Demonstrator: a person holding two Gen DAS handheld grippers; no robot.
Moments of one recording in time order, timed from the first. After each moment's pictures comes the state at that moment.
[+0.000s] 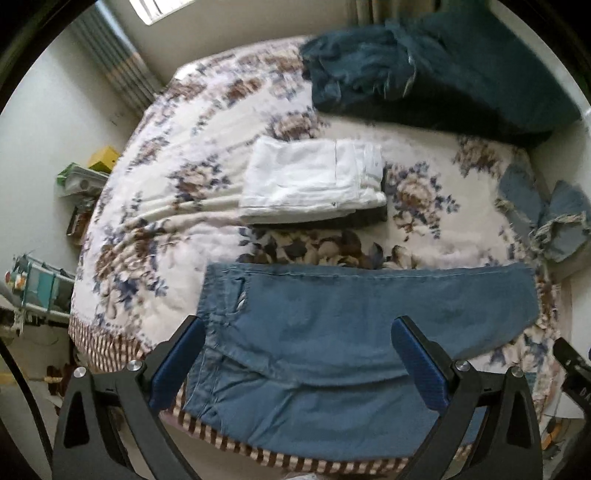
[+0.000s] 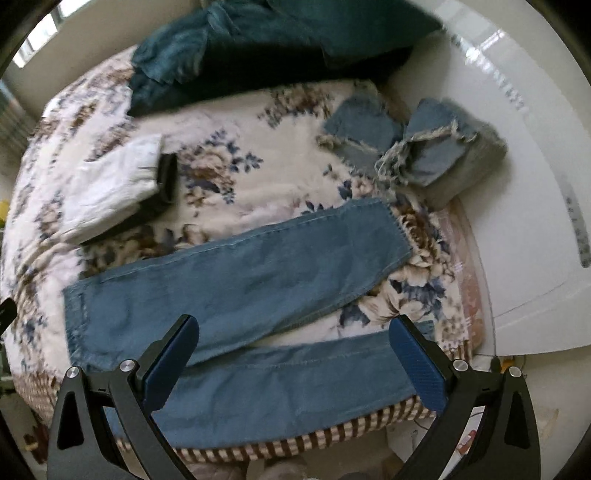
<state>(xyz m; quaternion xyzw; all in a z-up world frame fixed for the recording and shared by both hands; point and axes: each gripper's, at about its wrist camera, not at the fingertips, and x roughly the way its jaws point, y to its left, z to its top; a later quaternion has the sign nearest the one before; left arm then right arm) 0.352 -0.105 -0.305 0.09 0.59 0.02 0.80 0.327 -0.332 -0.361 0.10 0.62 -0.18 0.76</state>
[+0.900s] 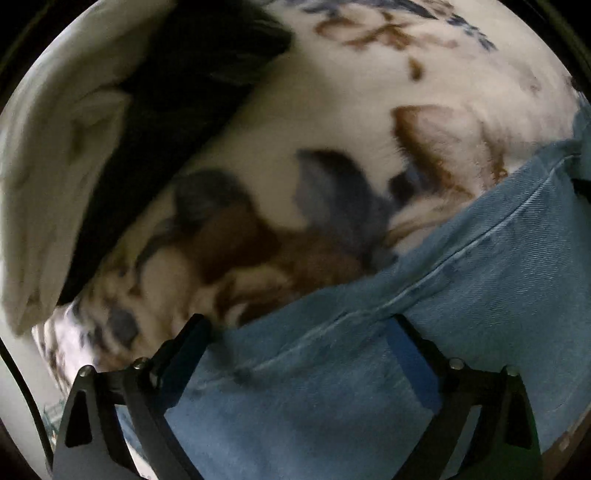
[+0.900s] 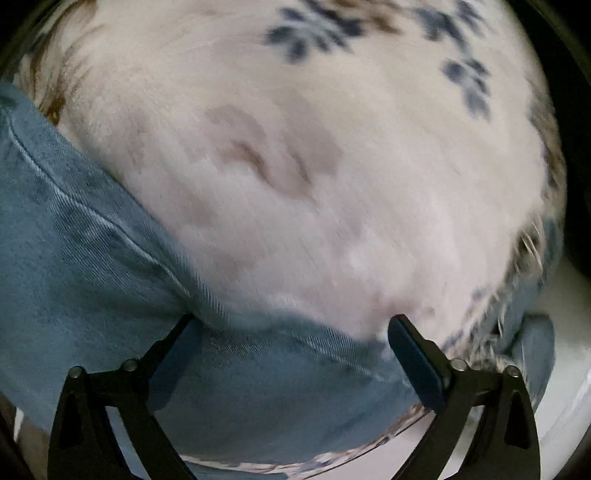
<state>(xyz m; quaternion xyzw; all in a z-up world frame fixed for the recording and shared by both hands) 0.472 -0.194 -0.636 0.30 0.69 -0.16 0.64 0.502 -0.320 -0.716 -0.33 0.77 0.08 0.54</state>
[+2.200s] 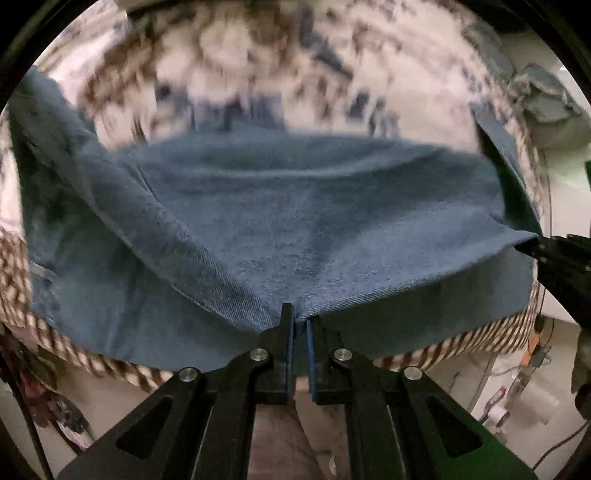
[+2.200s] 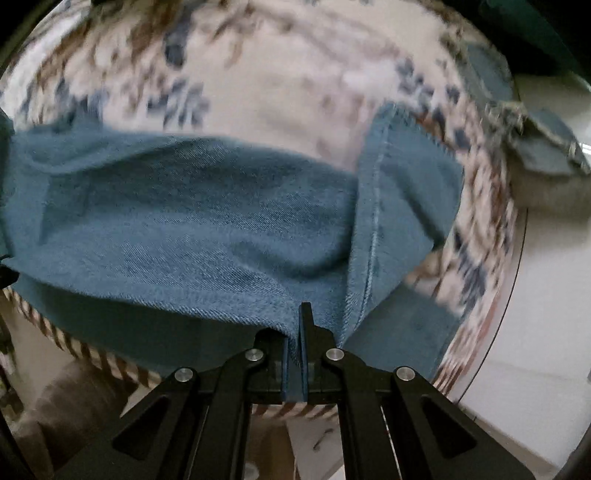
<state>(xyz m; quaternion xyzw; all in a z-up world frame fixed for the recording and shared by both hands) 0.158 -0.120 -0.567 0.00 0.74 -0.12 0.66 0.205 -0.289 -0.580 -0.11 0.76 -0.03 0.65</state>
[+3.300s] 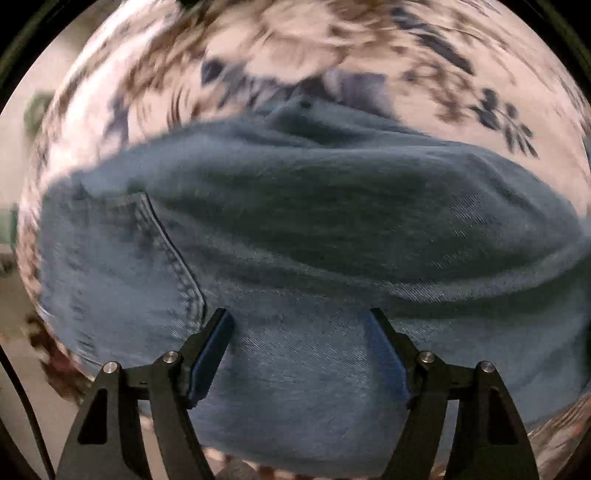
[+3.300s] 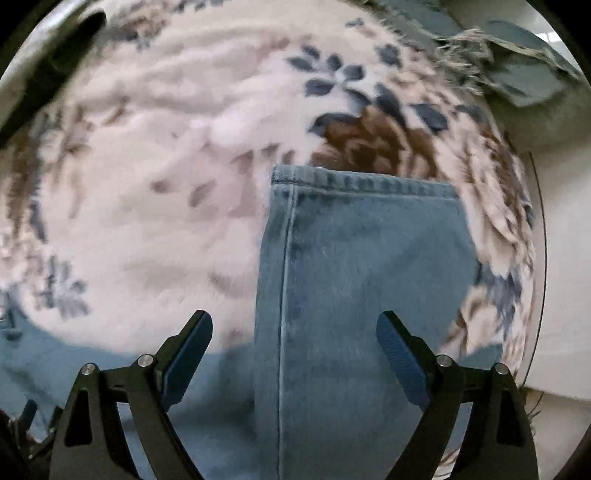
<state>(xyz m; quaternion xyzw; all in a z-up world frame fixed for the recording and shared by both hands) 0.183 -0.106 -0.642 0.04 0.70 0.04 0.71 0.303 -0.386 -0.647 0.05 0.72 -0.15 0.68</state>
